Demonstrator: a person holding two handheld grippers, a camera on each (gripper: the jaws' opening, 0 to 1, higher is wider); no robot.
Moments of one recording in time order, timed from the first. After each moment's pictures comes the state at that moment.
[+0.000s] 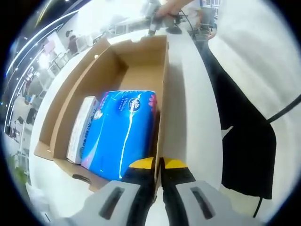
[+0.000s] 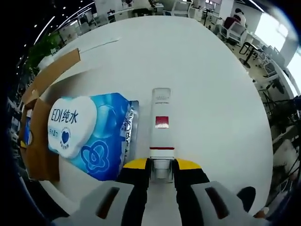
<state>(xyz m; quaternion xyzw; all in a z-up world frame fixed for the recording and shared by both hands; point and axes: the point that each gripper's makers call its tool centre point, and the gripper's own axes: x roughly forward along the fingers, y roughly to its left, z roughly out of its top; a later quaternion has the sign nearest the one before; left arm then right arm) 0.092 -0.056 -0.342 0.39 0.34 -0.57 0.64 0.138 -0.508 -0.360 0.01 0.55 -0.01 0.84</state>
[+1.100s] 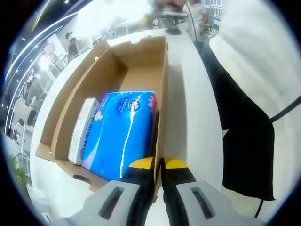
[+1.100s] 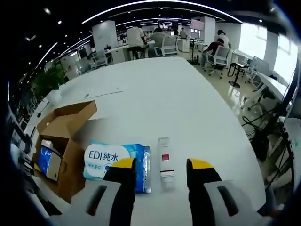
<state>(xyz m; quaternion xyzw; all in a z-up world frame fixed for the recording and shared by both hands) 0.091 -0.057 -0.340 0.39 0.33 -0.57 0.64 0.153 -0.503 -0.254 0.05 0.38 -0.05 0.92</state>
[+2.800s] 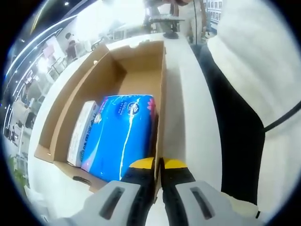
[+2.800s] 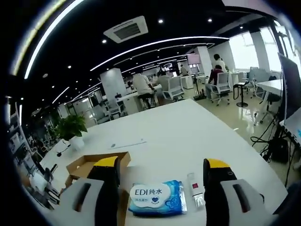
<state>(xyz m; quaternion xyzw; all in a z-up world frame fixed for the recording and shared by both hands) 0.090 -0.059 -0.339 0.38 0.32 -0.58 0.64 0.155 -0.456 -0.153 0.13 0.18 -0.02 0.98</state>
